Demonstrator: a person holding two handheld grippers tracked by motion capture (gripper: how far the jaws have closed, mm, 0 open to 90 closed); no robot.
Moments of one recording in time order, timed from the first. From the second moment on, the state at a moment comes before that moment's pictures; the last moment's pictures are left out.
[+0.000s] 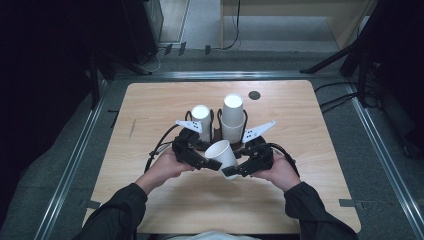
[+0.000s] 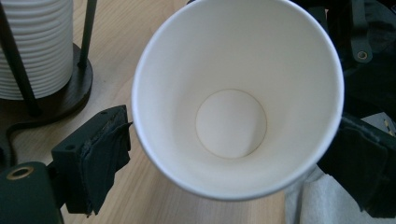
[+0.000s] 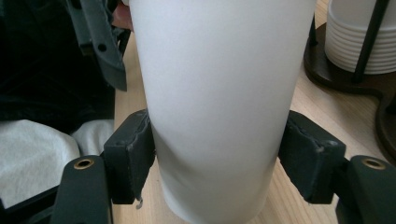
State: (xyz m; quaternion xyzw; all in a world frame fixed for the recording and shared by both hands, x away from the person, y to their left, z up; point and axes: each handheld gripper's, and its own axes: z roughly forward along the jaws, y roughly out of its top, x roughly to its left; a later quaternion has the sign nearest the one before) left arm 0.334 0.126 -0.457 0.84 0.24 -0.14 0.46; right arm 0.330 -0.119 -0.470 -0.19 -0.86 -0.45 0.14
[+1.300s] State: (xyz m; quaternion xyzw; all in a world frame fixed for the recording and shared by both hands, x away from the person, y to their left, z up) left arm 0.330 0.134 -0.446 0.85 0.22 -0.11 0.46; right arm 0.321 -0.112 -0.474 -0.17 -0.89 -0.41 0.09
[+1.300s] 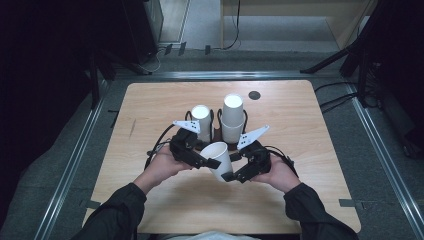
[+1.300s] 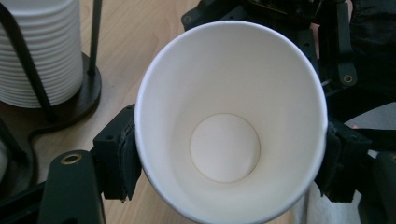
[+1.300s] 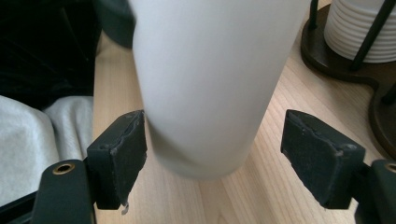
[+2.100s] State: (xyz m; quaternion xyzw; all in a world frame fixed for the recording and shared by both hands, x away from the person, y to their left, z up) left arm 0.328 0.150 -0.440 0.88 0.21 -0.06 0.42; right arm 0.312 -0.122 -0.478 -0.15 -0.91 -0.39 0.03
